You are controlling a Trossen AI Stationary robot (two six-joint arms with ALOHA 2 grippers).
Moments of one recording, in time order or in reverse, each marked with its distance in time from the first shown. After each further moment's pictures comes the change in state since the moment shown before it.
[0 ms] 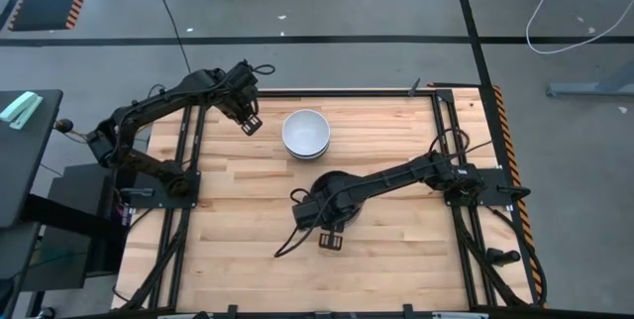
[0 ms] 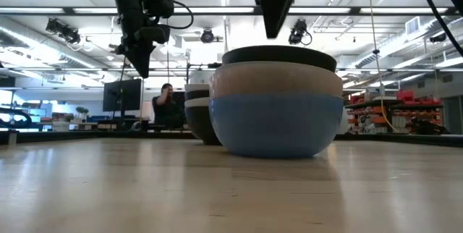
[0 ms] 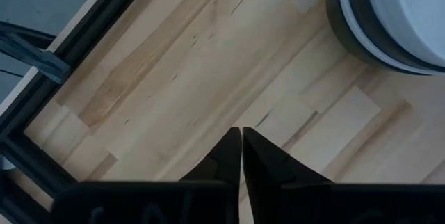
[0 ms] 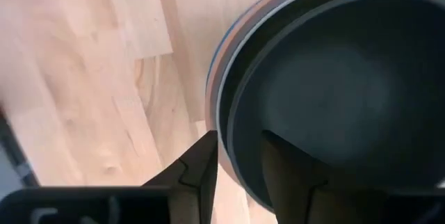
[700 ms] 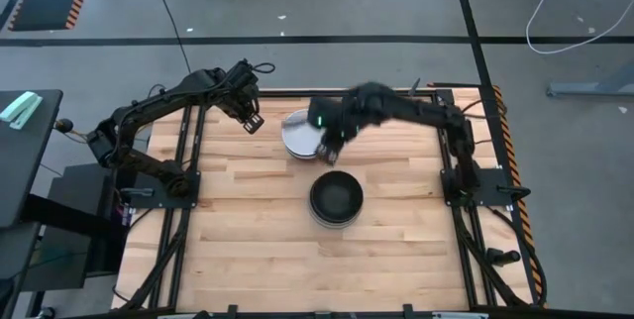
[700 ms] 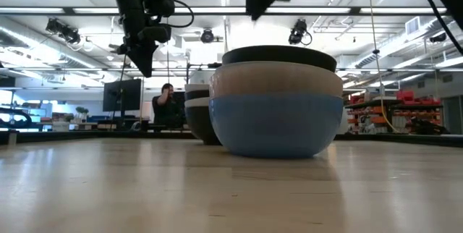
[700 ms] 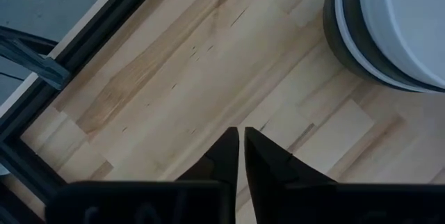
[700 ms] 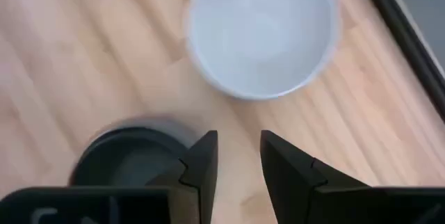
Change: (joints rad) left arm 0.000 0.000 0.001 0.031 0.000 -0.027; right arm -0.386 -0.257 0.003 0.050 0.087 -0.079
